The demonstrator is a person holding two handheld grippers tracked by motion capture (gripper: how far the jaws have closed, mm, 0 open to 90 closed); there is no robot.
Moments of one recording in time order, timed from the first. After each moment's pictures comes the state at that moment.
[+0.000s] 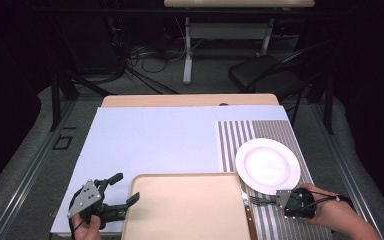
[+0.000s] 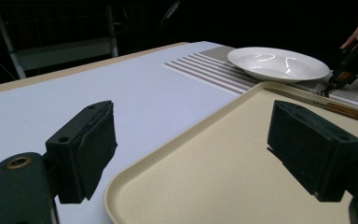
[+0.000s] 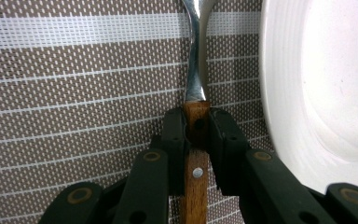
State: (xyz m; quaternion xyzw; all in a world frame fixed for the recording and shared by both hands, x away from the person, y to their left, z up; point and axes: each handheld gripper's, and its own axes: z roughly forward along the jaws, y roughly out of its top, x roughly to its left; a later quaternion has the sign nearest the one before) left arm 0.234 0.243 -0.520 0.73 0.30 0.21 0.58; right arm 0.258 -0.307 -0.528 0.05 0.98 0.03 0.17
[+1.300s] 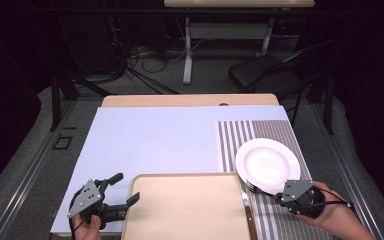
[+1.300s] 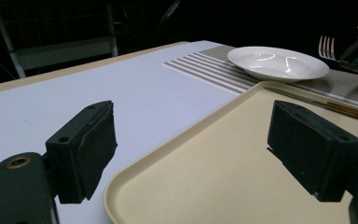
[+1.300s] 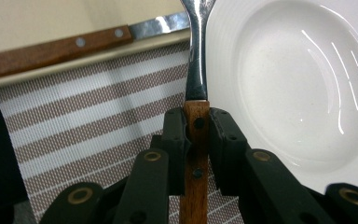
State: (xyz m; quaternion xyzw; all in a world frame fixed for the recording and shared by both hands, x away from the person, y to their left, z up) left arm 0.234 0.242 -0.521 0.73 0.30 0.21 0.58; right arm 0.245 -0.308 -0.487 0.16 0.95 0.21 0.17
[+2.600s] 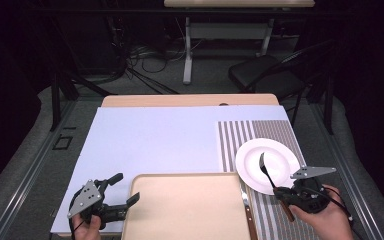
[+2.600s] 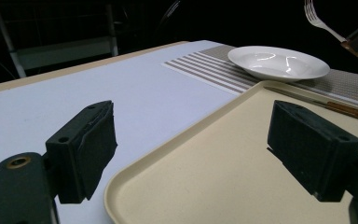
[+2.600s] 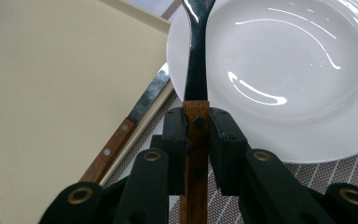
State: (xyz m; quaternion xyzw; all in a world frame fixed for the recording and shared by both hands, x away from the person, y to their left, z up) left arm 0.234 0.242 -0.521 0.73 0.30 0.21 0.58; right arm 0.237 -0.302 -0.464 0.47 0.82 0.31 0.13
